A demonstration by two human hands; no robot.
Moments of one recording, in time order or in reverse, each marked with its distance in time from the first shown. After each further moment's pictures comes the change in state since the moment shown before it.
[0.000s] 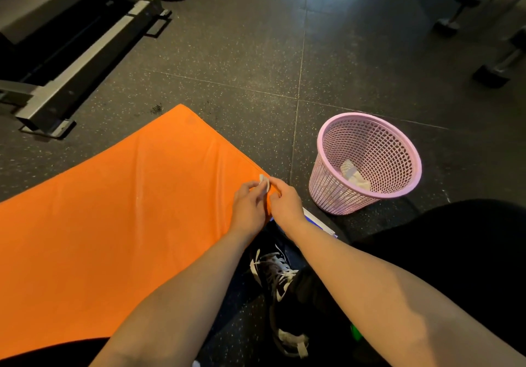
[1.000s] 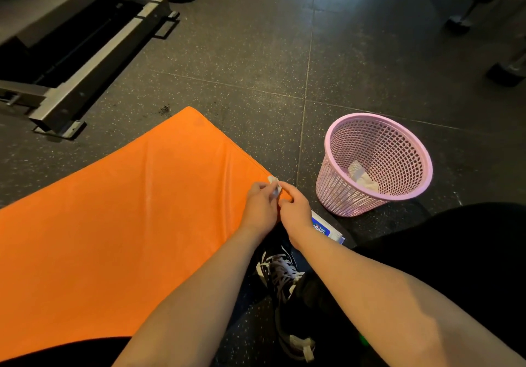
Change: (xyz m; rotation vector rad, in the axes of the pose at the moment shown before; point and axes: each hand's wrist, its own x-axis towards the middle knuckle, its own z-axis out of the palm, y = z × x) left_hand 0.004 0.015 0.001 -0.005 -0.069 -0.028; right_hand -0.005 0.014 0.008 0.313 0.092 0.115
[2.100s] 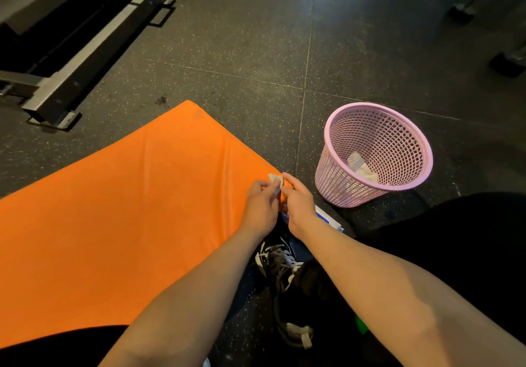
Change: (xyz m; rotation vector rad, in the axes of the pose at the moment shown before) left_hand -0.018 -0.008 0.007 0.101 -0.017 0.043; right_hand 0.008 0.008 -0.006 0.314 -0.036 0.214
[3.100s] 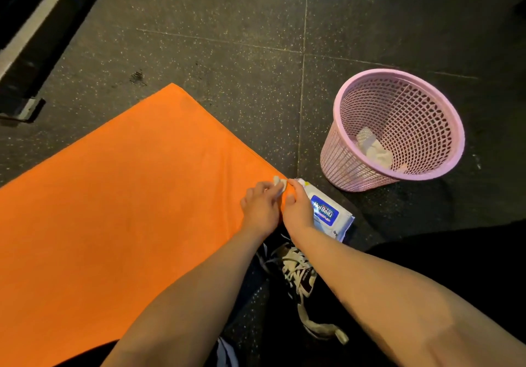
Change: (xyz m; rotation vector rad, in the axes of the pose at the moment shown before) left_hand 0.025 -0.044 0.041 0.217 -0.172 -0.136; right_hand 0.045 0.056 -0.002 -0.516 0.176 -0.077
